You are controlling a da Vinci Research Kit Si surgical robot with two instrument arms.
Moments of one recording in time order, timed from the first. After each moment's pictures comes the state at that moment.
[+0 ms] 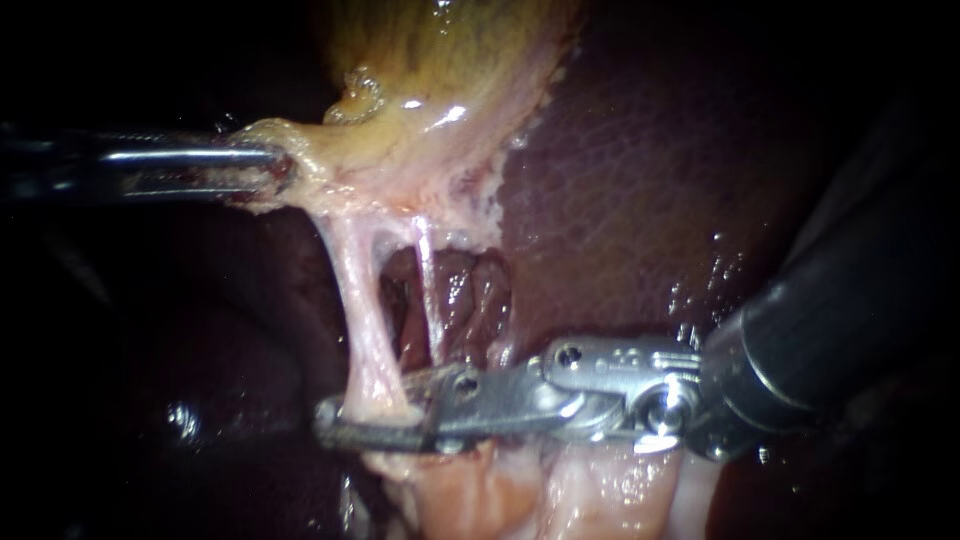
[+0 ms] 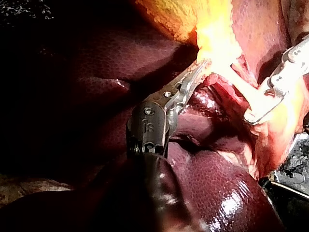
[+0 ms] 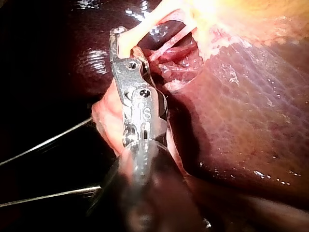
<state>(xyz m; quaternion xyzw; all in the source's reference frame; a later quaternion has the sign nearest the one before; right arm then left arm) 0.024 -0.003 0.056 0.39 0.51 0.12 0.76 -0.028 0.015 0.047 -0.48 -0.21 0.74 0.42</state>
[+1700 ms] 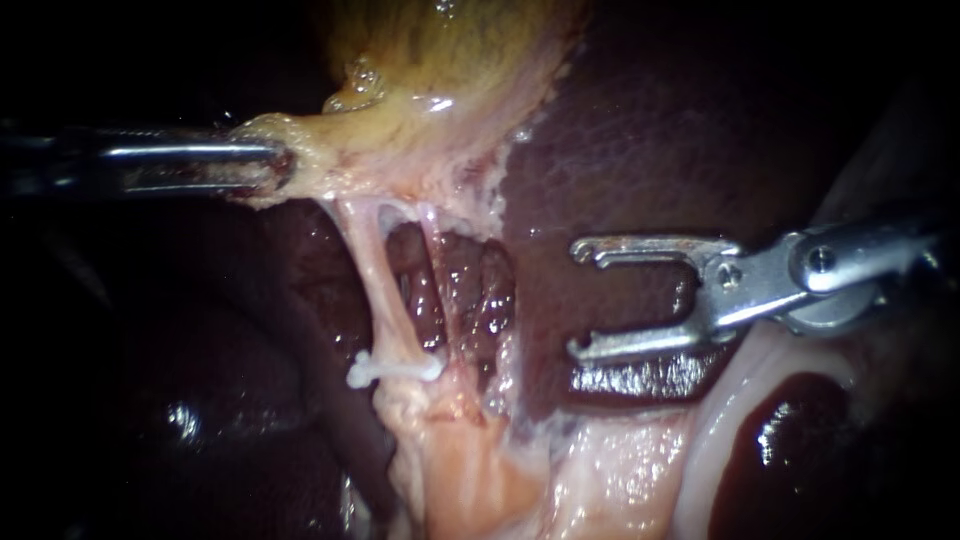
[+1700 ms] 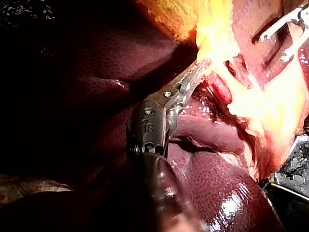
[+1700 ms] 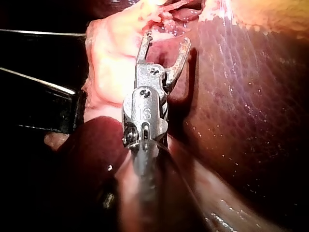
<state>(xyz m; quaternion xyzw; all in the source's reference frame) 0.007 0.005 0.053 0.16 0.55 0.09 0.82 -0.029 0.015 0.047 -0.48 -0.21 0.74 0.42</state>
